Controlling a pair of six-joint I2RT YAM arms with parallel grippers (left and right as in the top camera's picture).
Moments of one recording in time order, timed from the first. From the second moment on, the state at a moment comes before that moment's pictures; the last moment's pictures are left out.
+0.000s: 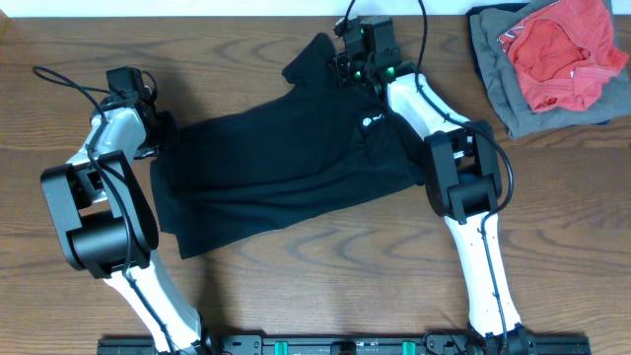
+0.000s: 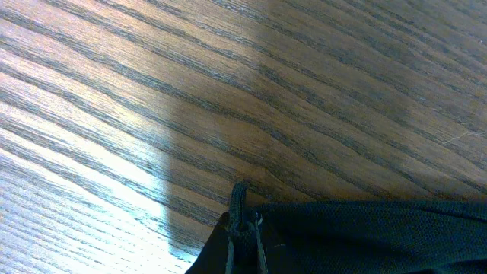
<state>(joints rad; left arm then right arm) 0.27 2.09 1.40 -0.54 -0.03 -0.15 0.33 2.62 2.10 -0.18 -0.34 0.06</state>
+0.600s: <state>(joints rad) 0.27 2.09 1.40 -0.55 -0.03 -0.15 0.30 2.62 2.37 -0.61 -0.32 0.09</state>
